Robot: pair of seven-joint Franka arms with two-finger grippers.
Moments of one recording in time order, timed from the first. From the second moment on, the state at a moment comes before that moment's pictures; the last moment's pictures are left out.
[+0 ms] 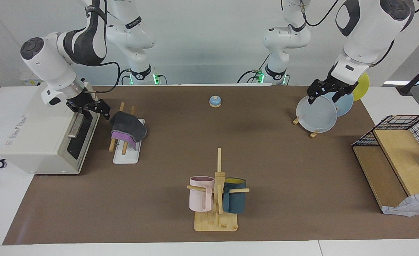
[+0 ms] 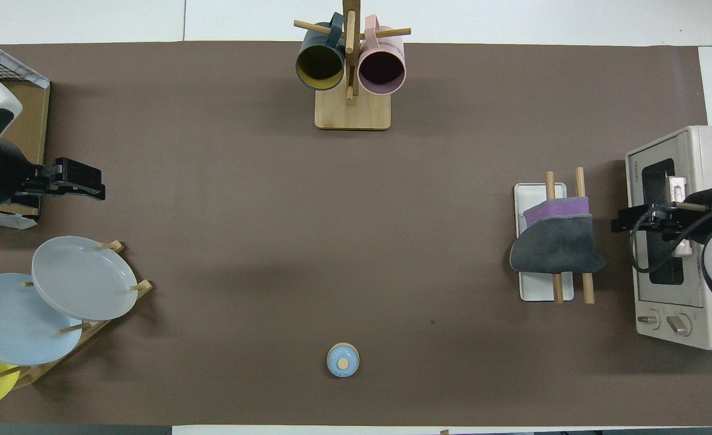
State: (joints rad) left arm -0.05 -0.02 -0.08 -1.66 -0.04 1.60 -0.15; right arm -0.20 -0.10 0.03 -2.07 0.11 1.92 -0.05
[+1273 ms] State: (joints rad) left arm -0.05 -0.03 -0.08 -1.65 -0.04 1.60 -0.14; right arm -0.03 0.05 -0.03 -1.54 -0.02 1.49 -0.02
